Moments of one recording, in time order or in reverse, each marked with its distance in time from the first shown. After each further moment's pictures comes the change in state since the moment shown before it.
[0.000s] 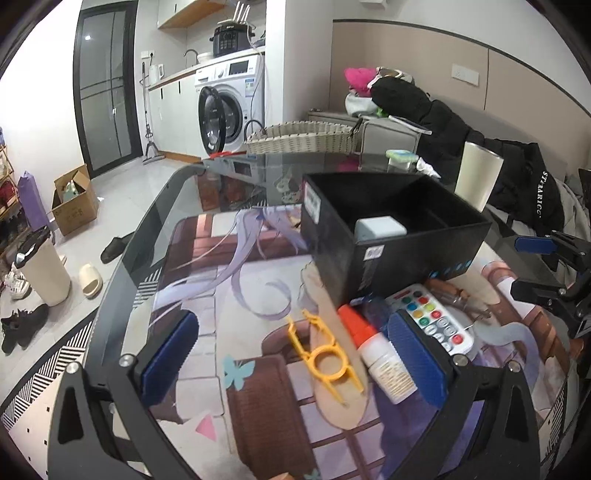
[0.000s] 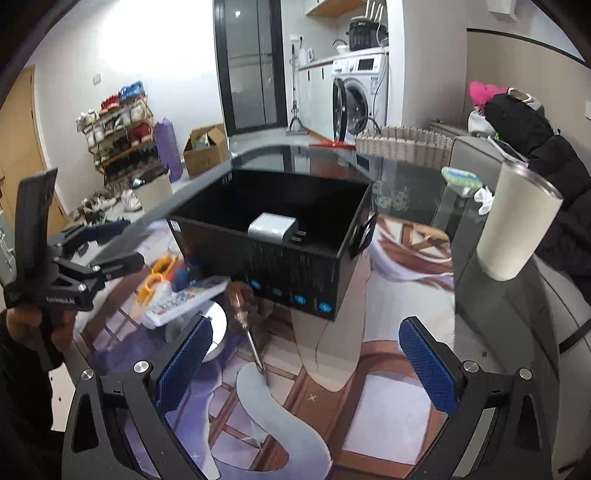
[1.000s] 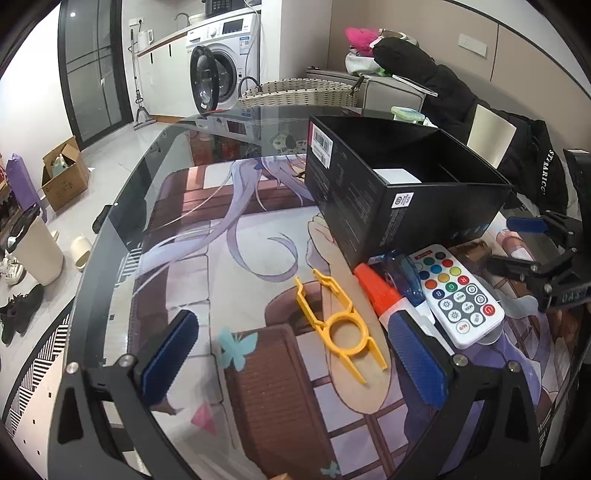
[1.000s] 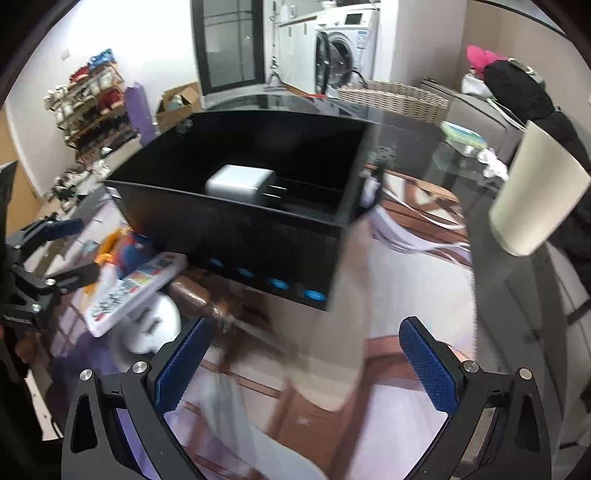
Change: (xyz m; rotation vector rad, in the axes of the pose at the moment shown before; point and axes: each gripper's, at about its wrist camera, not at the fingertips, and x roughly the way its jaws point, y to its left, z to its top) left arm 0.030 0.006 -0.008 0.004 0.159 -0.020; right arm 0.061 -0.016 0.005 0.046 0.170 -0.131
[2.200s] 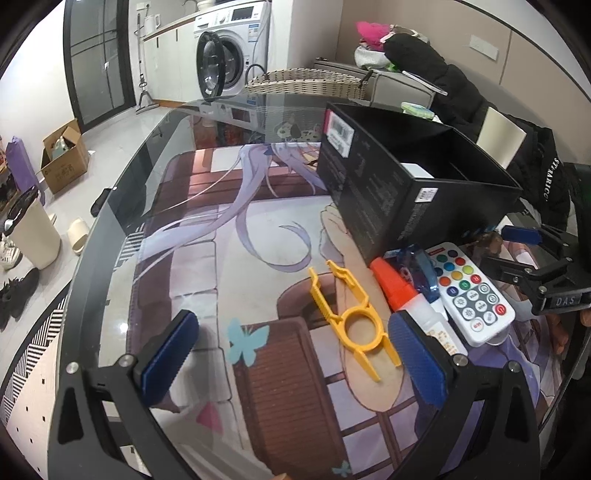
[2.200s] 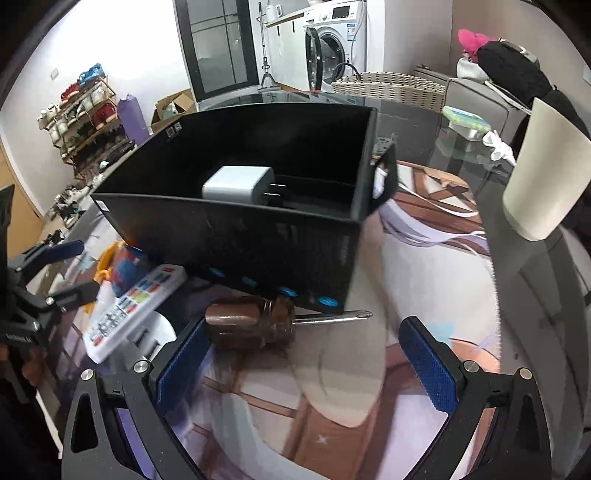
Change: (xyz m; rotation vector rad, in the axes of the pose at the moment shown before) left arm 0.007 0.009 0.000 -0.046 0.043 -0.009; right arm 0.017 0.003 0.005 0.055 0.004 0.067
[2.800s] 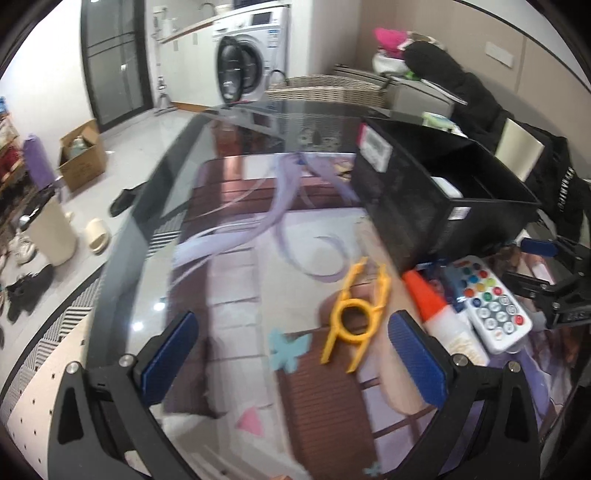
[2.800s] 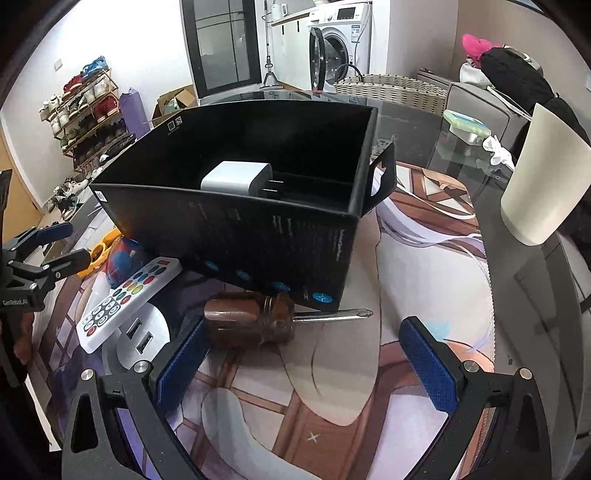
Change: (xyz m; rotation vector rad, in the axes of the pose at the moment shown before) left arm -0.001 0.017 0.003 -0.010 -0.017 0.050; right arm -0.003 0.000 -0.005 -0.030 0.002 -0.003
